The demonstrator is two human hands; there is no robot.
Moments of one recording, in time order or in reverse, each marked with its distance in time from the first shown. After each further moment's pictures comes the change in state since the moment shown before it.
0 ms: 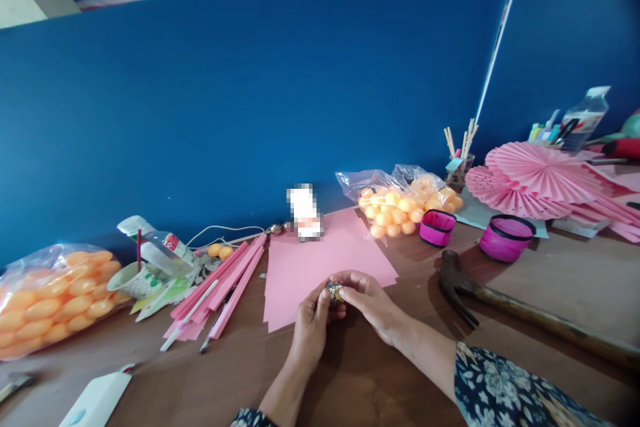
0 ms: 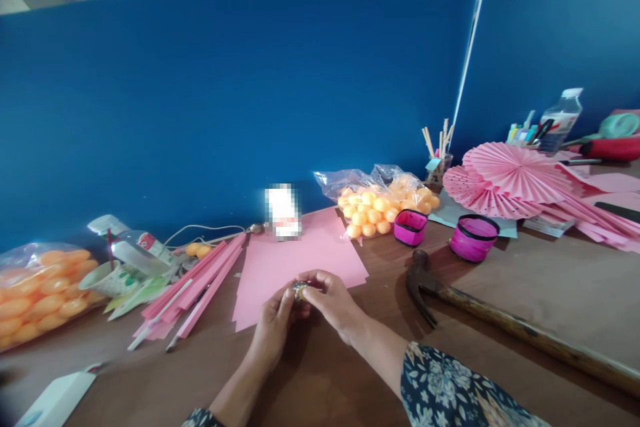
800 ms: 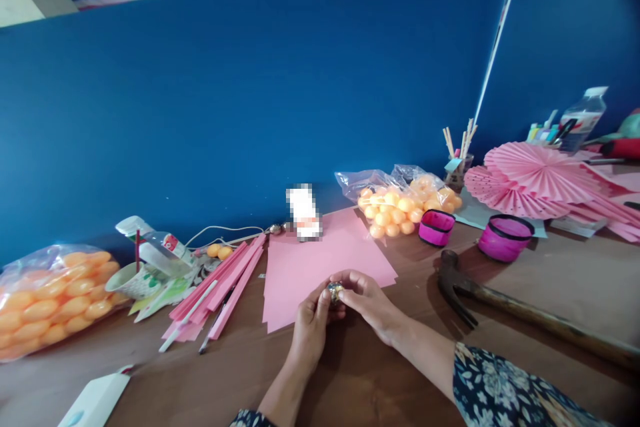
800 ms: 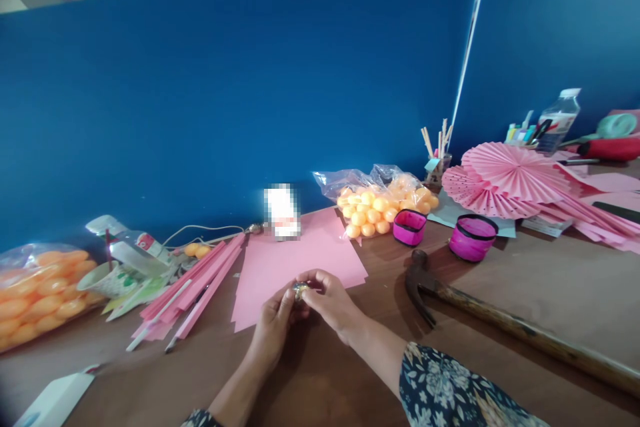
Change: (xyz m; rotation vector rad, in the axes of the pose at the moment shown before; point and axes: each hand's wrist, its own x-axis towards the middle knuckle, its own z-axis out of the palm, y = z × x) left_hand 0.001 -0.002 0.000 -0.003 0.009 -0.003; right_hand -0.002 -0.006 0.005 0.008 0.023 0.051
